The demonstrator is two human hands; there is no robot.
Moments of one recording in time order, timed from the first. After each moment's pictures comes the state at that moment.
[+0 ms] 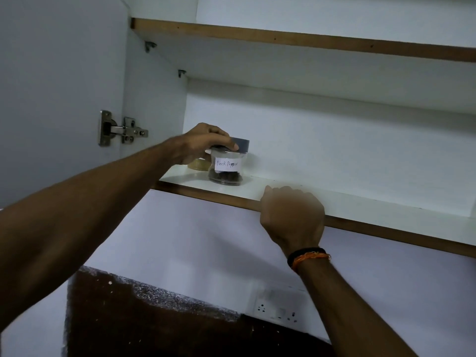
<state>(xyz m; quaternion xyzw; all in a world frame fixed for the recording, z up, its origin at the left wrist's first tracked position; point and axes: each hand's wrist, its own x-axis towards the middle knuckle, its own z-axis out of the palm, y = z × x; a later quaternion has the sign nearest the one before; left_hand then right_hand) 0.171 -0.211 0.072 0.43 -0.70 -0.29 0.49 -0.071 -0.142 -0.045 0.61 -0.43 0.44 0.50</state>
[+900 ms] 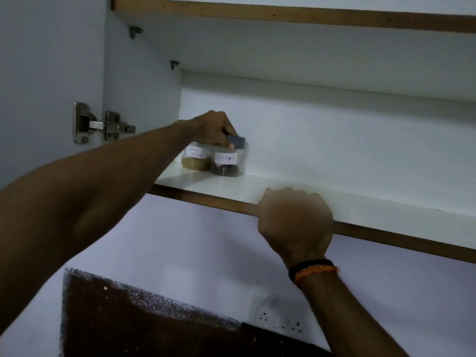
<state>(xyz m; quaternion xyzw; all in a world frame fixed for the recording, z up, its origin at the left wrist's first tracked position) 0.164 -0.287 0.113 0.50 -0.82 0.11 0.24 -0.071 -0.152 -0.050 0.59 -0.41 0.48 0.50</state>
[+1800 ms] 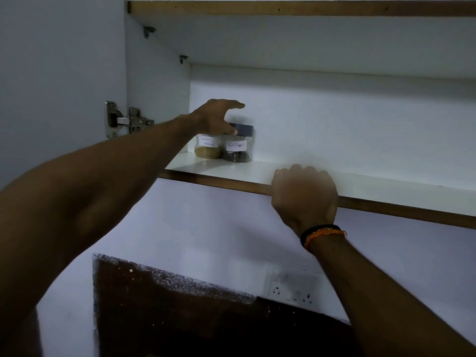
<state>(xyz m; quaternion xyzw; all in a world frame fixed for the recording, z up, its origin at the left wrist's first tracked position) 0.172 -0.238 0.104 0.53 -0.79 0.13 0.29 -0.069 -0.133 -0.042 0.62 -0.48 0.37 0.50</state>
